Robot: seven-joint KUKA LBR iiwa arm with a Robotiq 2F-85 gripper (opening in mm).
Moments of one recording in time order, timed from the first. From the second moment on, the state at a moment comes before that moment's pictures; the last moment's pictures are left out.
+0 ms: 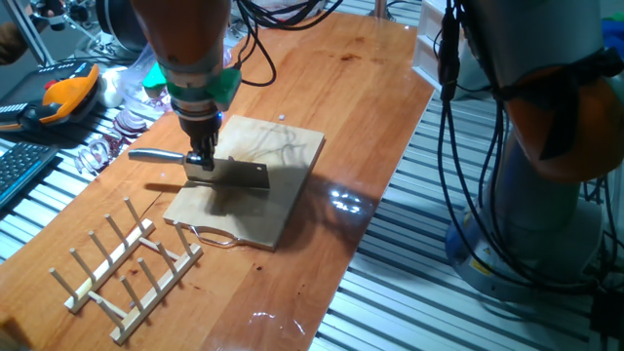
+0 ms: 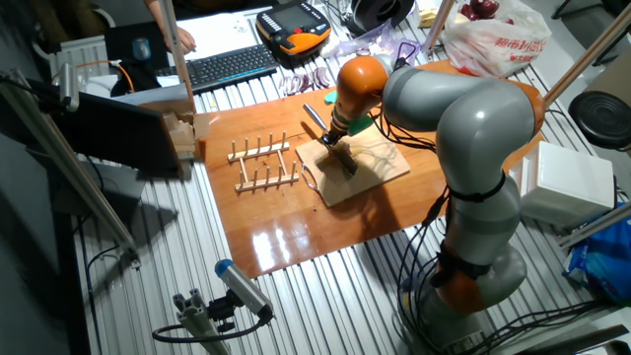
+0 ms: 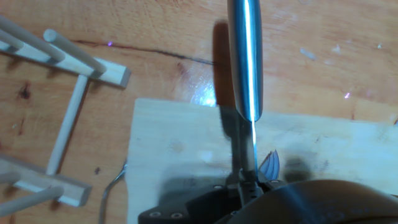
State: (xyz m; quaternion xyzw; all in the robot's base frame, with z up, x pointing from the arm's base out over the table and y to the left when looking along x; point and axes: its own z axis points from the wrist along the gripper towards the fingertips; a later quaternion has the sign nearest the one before) arm 0.576 0.116 0.097 -0.13 0.99 0.01 0.05
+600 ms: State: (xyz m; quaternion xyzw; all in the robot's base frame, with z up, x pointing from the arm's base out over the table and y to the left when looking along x) arm 0.590 0.115 0.122 -0.18 0.98 0.01 0.03
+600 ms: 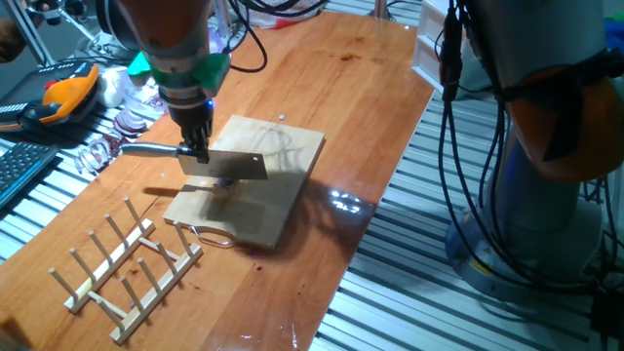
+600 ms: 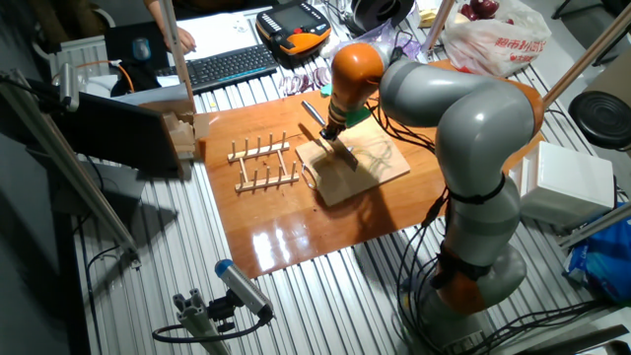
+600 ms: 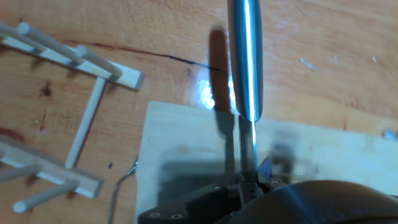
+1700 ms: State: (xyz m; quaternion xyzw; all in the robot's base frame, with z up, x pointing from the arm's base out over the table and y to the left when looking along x) arm 0.586 0.105 0.098 -0.22 0.97 0.02 0.05
